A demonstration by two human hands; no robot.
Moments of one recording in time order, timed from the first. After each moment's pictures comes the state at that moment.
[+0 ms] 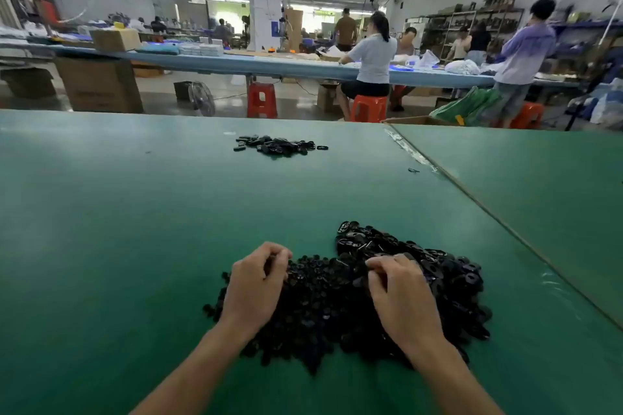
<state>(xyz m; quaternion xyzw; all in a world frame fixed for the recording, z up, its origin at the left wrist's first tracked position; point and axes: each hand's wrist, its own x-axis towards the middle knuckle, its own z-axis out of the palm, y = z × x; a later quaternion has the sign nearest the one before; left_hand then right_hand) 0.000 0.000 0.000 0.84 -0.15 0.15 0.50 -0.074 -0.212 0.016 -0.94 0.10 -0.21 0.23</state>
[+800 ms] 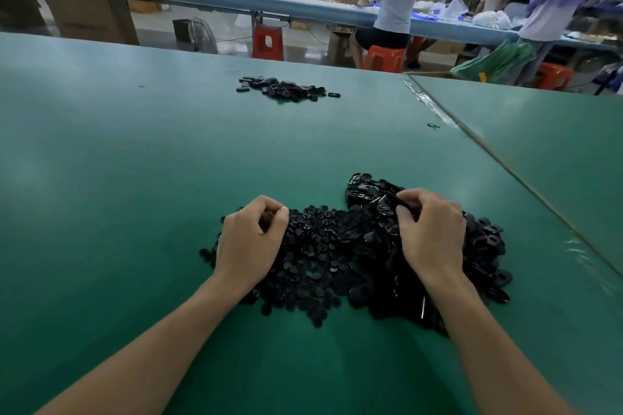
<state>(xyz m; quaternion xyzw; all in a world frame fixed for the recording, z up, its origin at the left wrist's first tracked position) 0.005 0.007 -0.026 0.84 -0.10 0.16 0.51 -0.041 -0.232 0.016 -0.92 0.17 -0.28 0.22</state>
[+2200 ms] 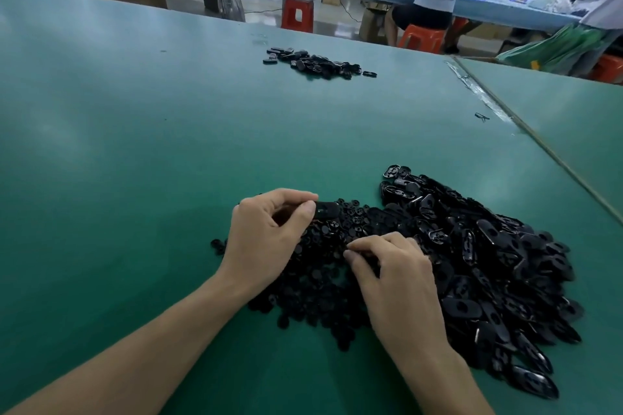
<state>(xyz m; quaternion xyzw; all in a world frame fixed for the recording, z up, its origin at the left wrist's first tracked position) 0.007 0.010 -0.026 0.76 -0.10 0.13 0.63 -0.062 -0.156 -0.019 -0.95 0.02 -0.18 0.26</state>
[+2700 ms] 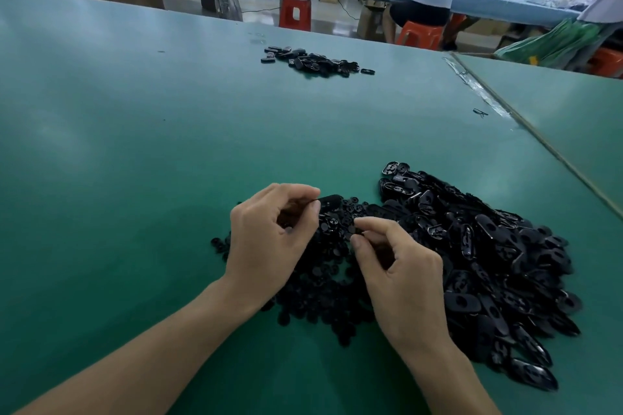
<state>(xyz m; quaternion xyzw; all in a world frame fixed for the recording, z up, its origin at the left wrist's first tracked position) -0.004 0.004 -0.018 0.78 -0.15 0.29 0.54 -0.062 -0.152 -0.015 -0.87 -0.01 -0.26 0.42</state>
